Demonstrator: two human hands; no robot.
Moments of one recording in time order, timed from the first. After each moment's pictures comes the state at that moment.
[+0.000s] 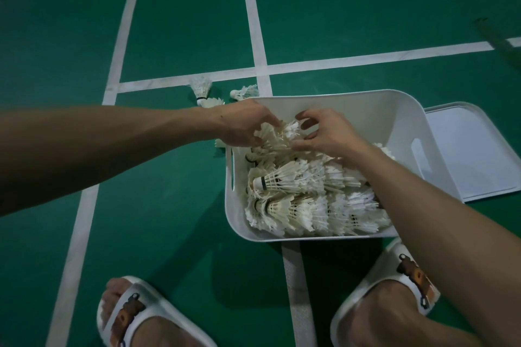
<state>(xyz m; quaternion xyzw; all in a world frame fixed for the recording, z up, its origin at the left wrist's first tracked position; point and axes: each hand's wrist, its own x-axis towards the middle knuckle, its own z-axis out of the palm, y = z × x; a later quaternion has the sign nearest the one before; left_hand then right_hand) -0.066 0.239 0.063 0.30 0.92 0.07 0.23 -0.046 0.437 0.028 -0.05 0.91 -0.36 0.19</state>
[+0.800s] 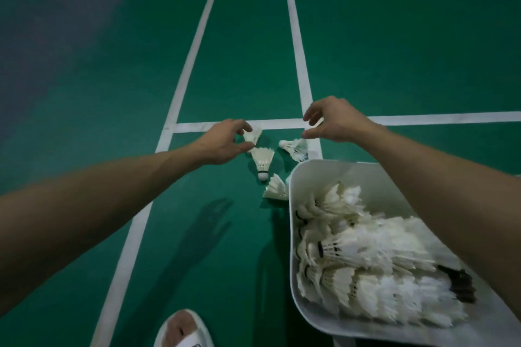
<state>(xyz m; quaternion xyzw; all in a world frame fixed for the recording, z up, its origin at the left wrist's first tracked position) -0.111 0.090 0.057 0.04 0.97 0.22 0.12 -0.164 0.336 0.090 -0.16 0.94 -0.25 0.16</state>
